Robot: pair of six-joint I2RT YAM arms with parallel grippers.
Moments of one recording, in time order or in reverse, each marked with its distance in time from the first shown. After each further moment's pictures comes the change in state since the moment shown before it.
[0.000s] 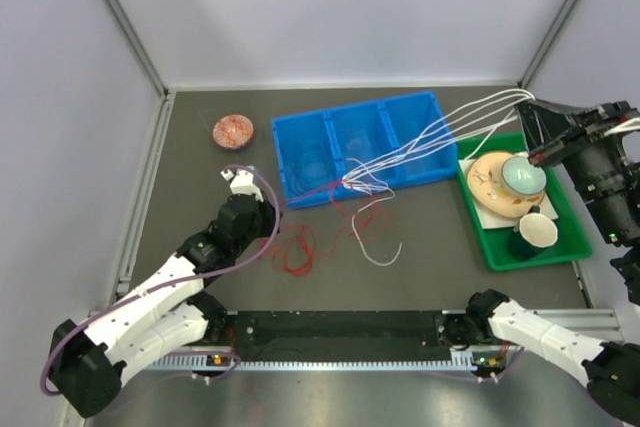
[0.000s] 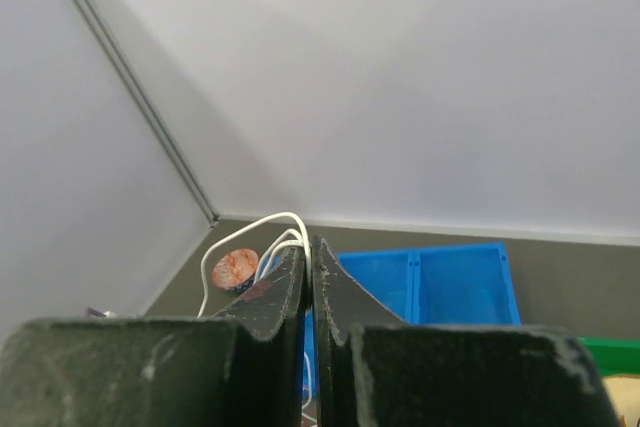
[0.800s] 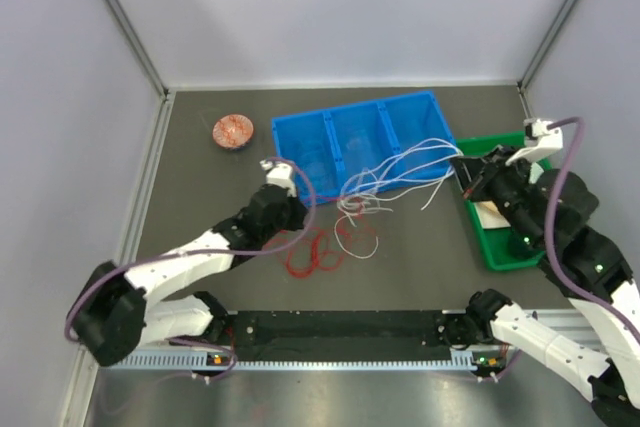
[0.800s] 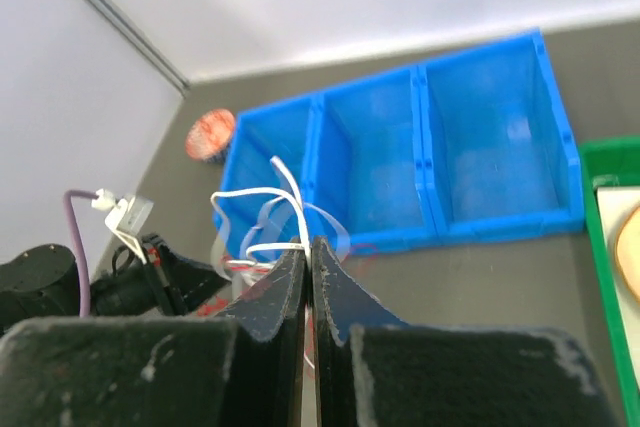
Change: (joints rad) left arm -0.132 0.378 0.070 0.271 0.044 0.122; right arm 0.000 -0.142 -0.554 0.023 -0.008 0.248
